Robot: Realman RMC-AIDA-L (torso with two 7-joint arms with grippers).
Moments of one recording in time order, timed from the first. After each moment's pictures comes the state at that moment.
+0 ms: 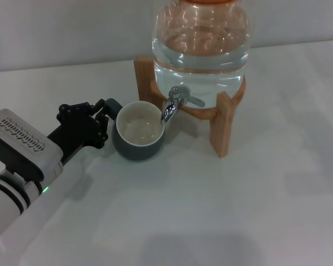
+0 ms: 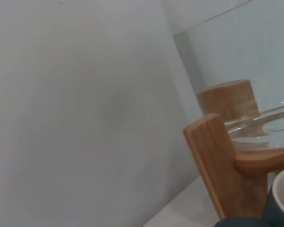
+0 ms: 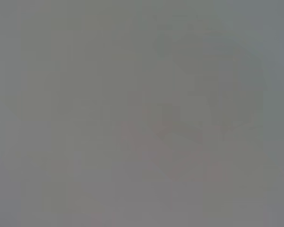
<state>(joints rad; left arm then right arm) -0.67 -2.09 2.70 0.18 -0.80 0.90 0.02 0.37 2.01 -0.28 -0.09 2.20 1.42 -2.69</state>
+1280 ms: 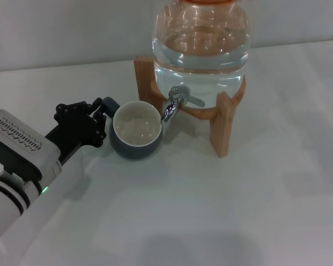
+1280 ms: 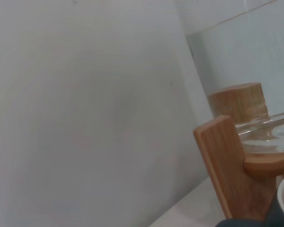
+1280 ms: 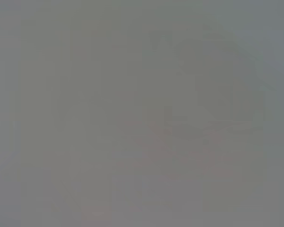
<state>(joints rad) -0.66 -2.09 2.70 0.19 -0.82 0.91 0.02 0.37 2.01 -0.28 -0.09 2.20 1.43 -2.69</state>
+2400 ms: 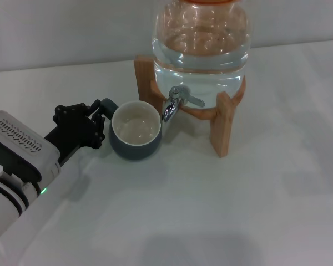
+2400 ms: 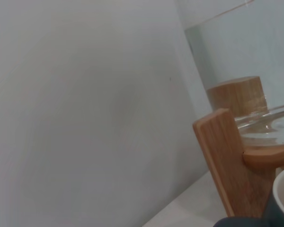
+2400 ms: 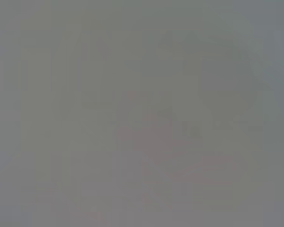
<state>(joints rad) -0.66 -2.09 2.70 0.18 -0.82 0.90 0.02 0.37 2.01 -0.28 -0.09 2.20 1.43 -2.69</state>
